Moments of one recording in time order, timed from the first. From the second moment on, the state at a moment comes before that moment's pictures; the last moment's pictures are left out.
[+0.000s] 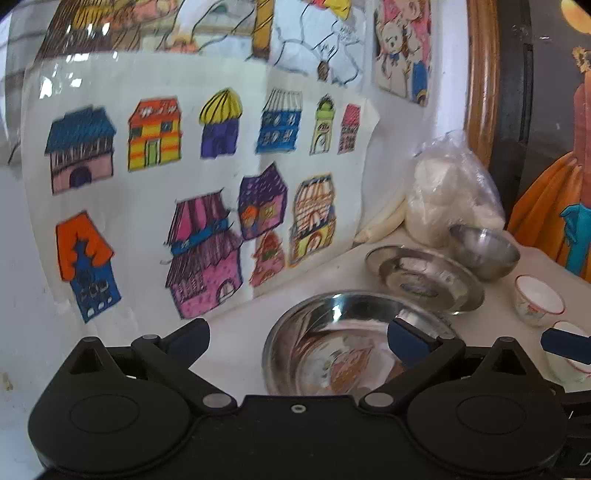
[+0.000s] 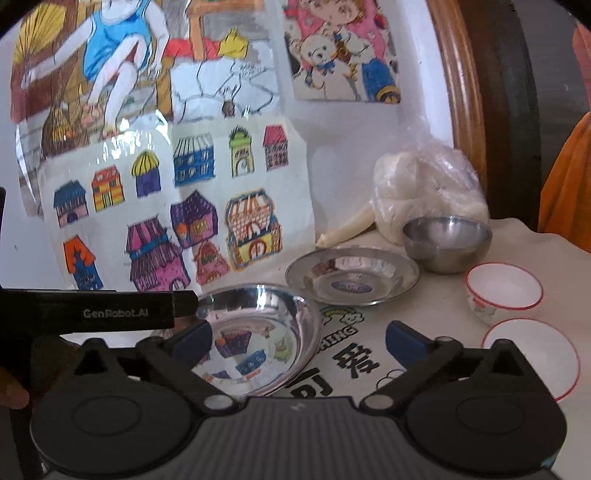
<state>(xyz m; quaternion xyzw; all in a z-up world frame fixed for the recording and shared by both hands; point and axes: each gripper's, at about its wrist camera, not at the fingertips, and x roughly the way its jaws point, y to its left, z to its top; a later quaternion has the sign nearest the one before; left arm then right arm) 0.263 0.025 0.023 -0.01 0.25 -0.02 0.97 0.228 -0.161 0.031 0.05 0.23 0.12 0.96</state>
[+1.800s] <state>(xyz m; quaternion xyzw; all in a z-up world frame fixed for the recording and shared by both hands) 0.483 -0.038 0.003 -0.07 0.47 -0.12 0.87 0.402 -0.232 0.005 0.07 0.39 0.12 0.91</state>
